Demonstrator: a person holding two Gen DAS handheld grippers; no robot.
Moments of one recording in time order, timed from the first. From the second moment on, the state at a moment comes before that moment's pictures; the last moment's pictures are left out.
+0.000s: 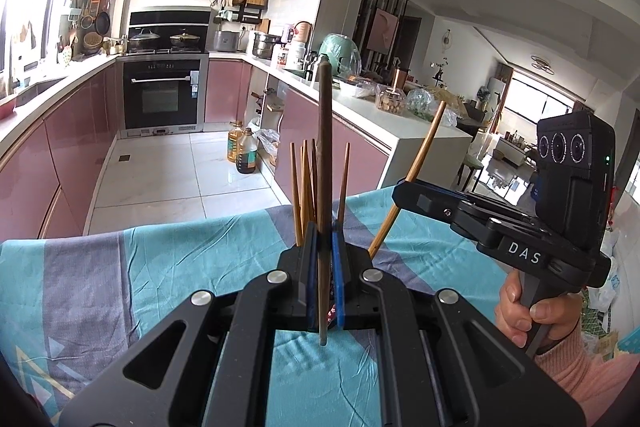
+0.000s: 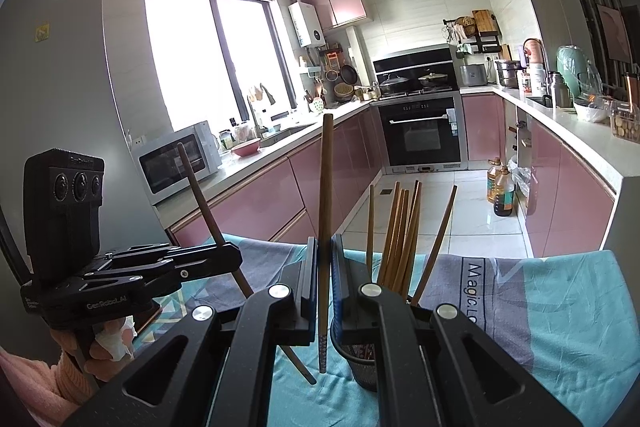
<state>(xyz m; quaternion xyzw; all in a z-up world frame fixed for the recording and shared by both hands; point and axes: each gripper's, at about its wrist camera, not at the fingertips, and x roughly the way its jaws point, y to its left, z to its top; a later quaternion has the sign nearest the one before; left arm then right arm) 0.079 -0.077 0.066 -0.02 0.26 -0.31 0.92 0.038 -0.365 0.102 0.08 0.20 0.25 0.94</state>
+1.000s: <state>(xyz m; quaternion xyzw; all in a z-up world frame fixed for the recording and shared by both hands) 0.079 -0.084 0.090 -0.02 0.23 -0.32 0.92 0.038 -0.370 0.109 0.08 0.19 0.24 0.95</state>
